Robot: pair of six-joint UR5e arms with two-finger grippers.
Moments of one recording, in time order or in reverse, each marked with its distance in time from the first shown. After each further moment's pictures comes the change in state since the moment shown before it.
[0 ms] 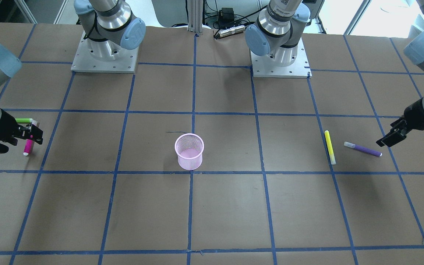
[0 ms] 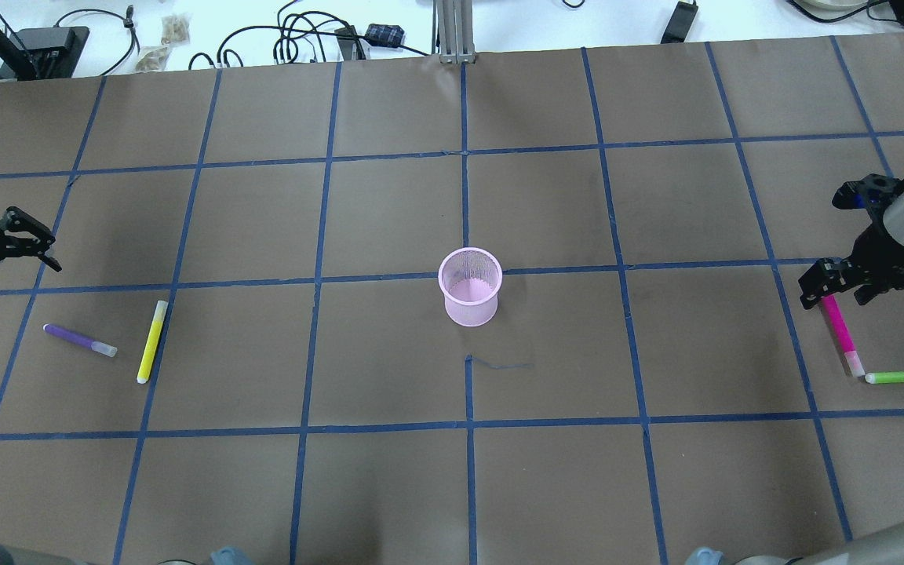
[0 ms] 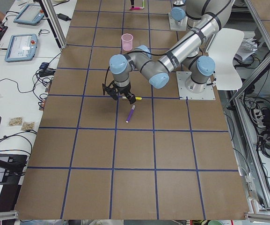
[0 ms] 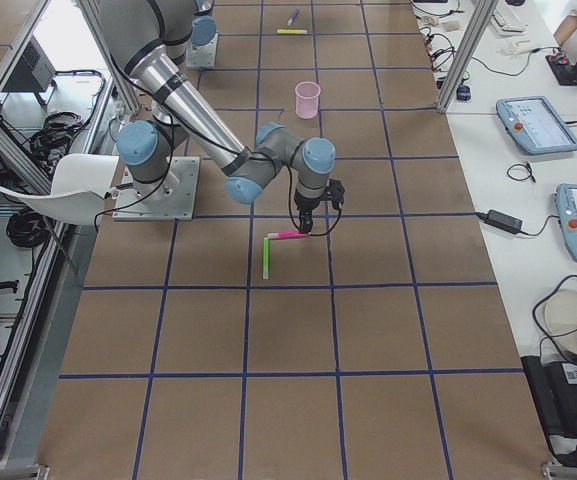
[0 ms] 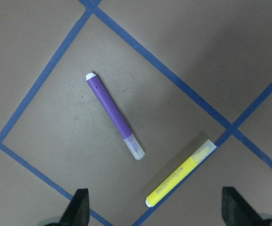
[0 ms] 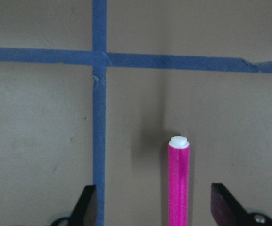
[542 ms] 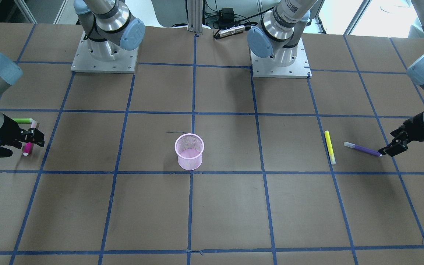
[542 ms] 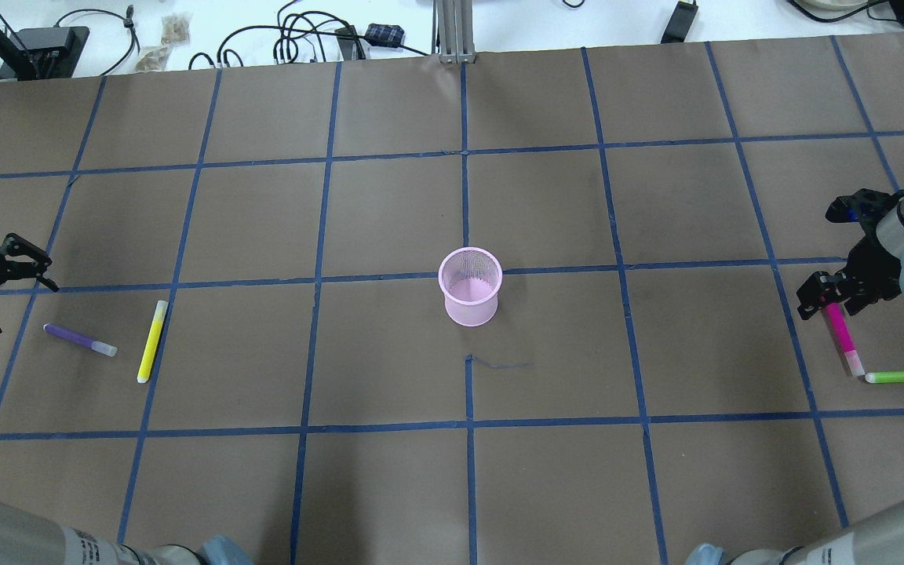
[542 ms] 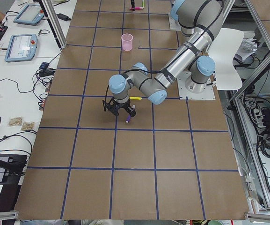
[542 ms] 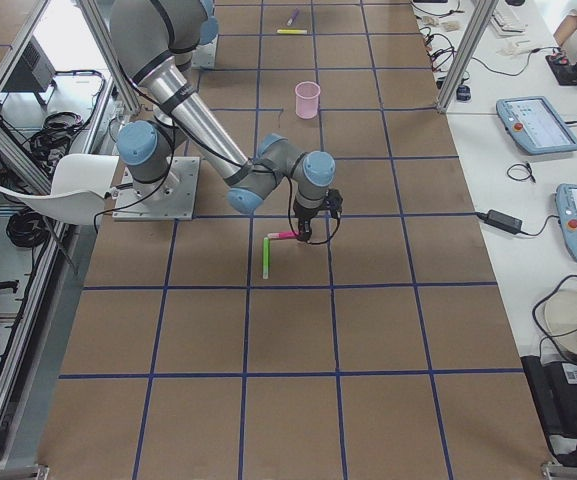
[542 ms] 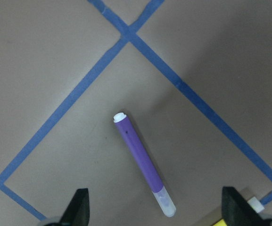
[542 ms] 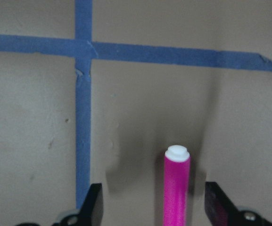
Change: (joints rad) left arm 0.071 -0.123 0.000 0.082 -0.002 0.006; right arm -0.013 0.050 0.002 -0.029 0.000 -0.033
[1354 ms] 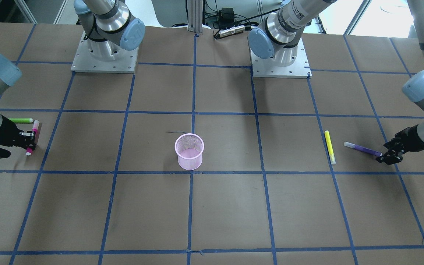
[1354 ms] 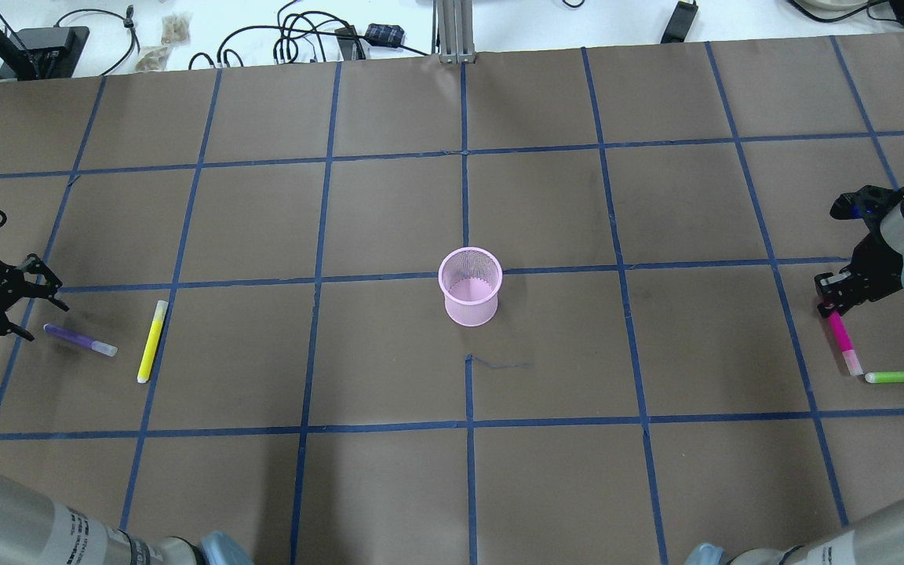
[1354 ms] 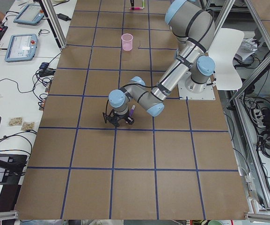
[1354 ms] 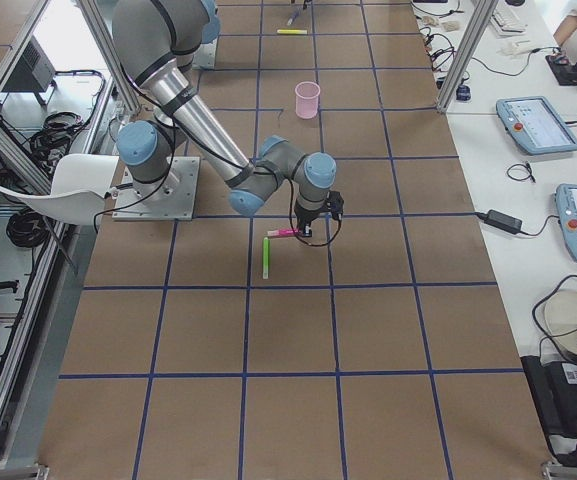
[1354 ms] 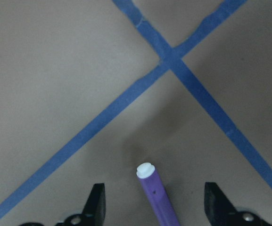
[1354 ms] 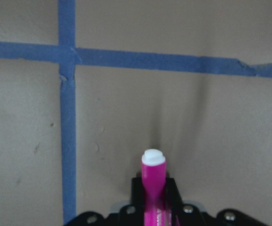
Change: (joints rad) left arm 0.018 -0.116 0.001 0.110 -0.011 -0.056; right arm -0.001 0.000 -0.012 -0.007 -0.023 0.008
